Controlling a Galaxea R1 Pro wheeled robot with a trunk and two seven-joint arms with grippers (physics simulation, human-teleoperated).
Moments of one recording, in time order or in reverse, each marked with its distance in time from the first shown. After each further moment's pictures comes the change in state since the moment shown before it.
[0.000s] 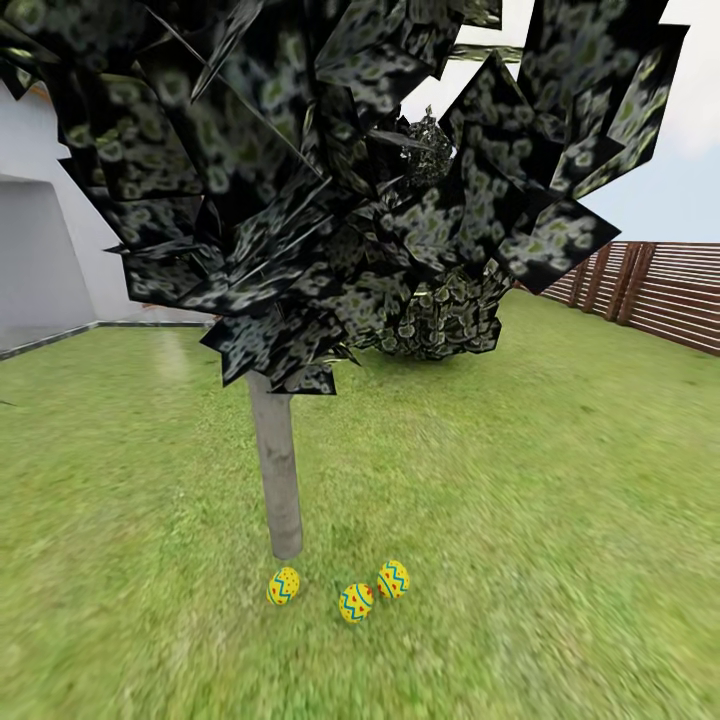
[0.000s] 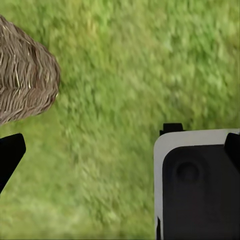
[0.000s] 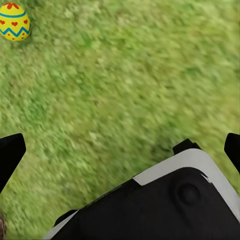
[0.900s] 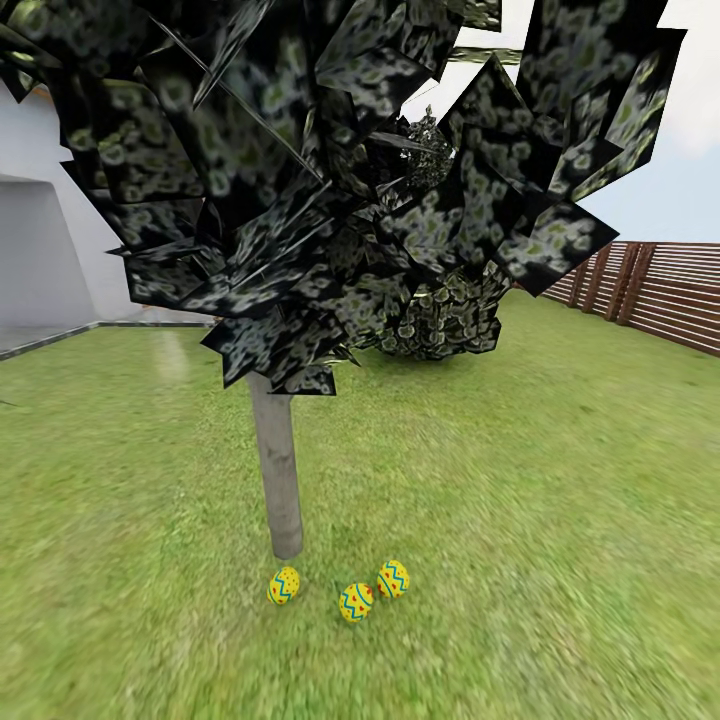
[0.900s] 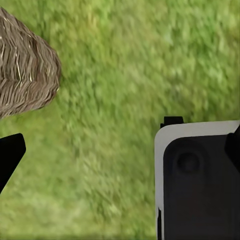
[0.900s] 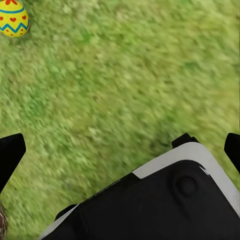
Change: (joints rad) left arm 0.016 0.003 0.000 0.000 0.000 -0.007 0.000; right arm 0.000 0.002 0.000 0.013 0.000 0.000 0.000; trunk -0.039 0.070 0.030
